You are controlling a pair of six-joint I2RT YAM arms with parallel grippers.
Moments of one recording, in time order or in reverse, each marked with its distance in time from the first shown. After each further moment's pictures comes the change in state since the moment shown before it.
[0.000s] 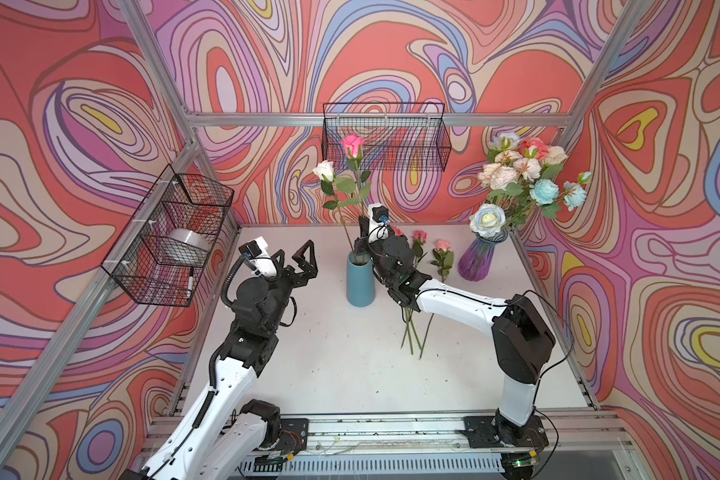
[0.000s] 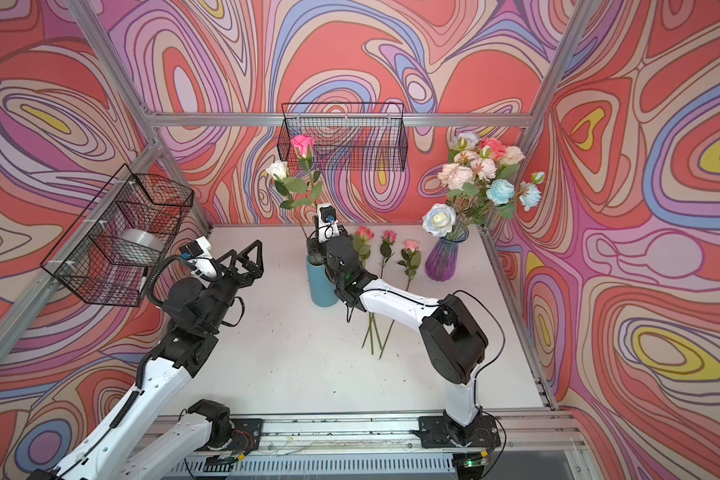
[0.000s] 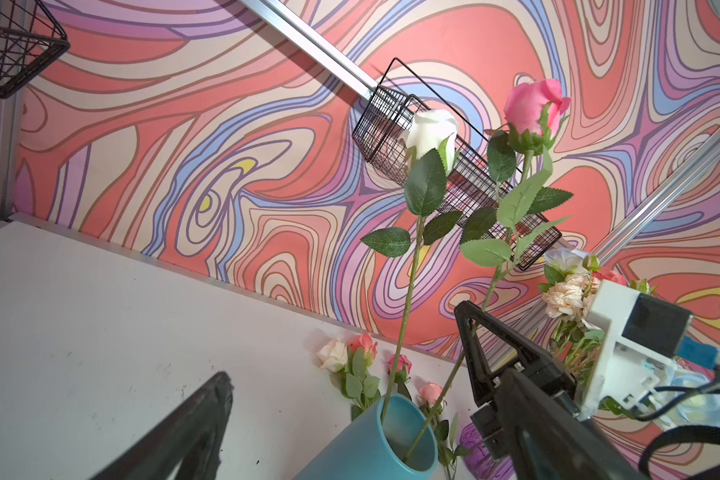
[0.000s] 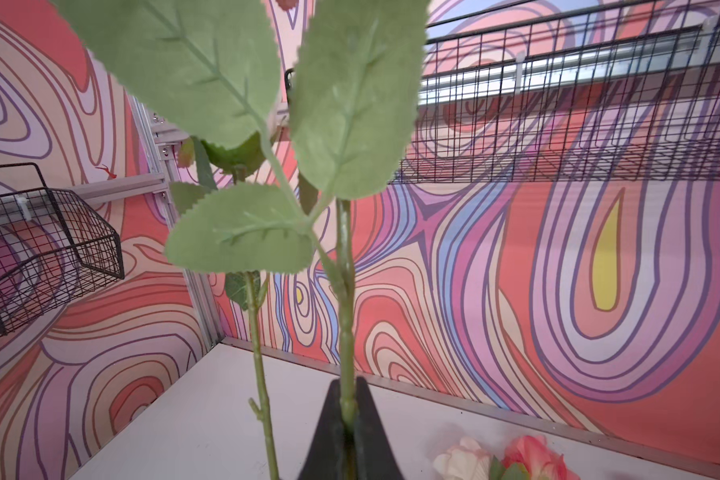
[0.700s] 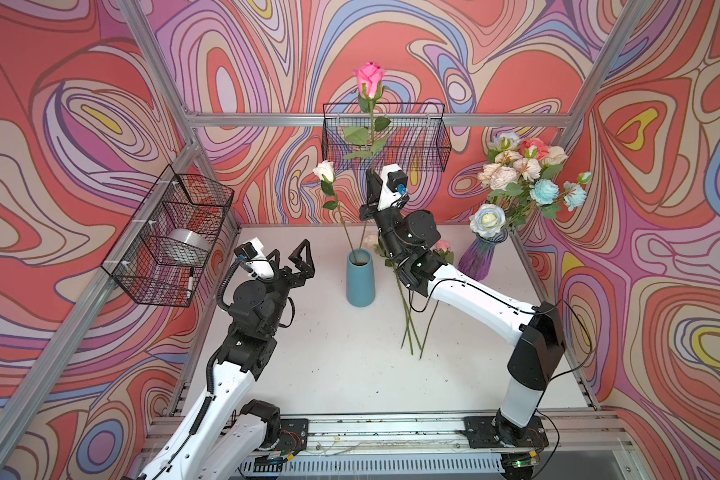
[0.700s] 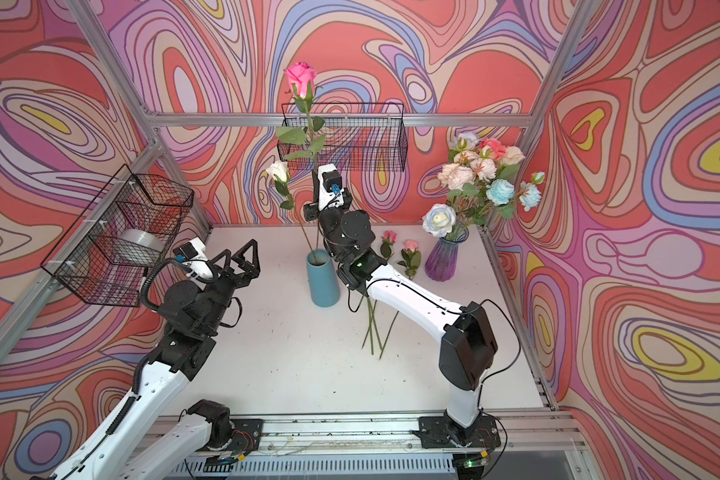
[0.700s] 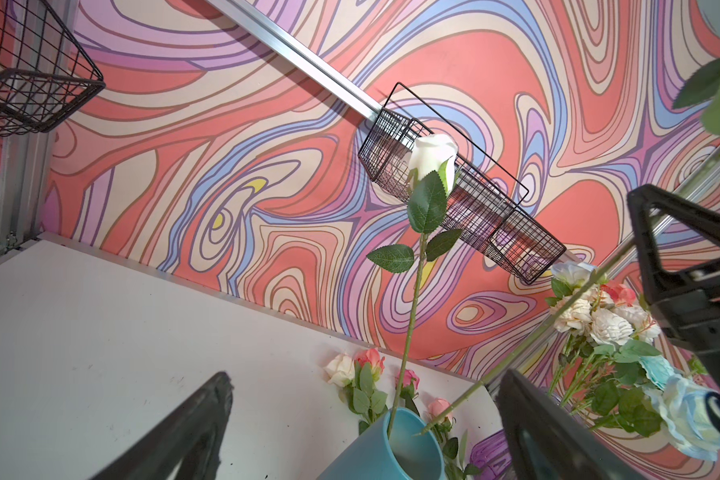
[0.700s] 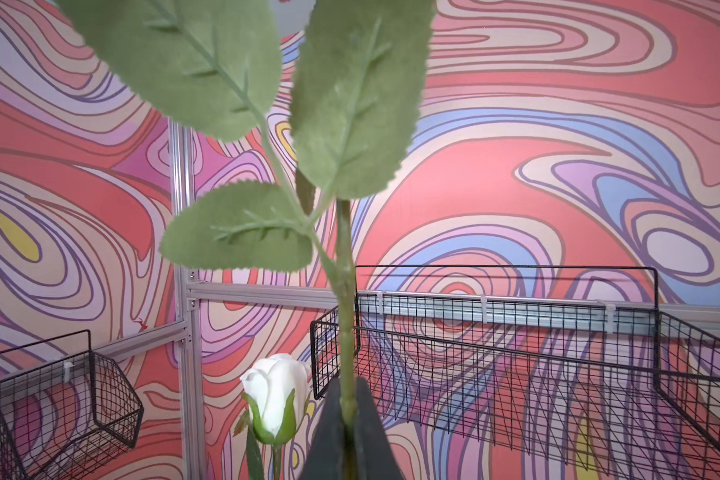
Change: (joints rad) left arm -0.005 -0.028 0.000 0.001 -0.042 0.019; right arm 0.000 -0.035 0.263 0.048 -0.038 -0.208
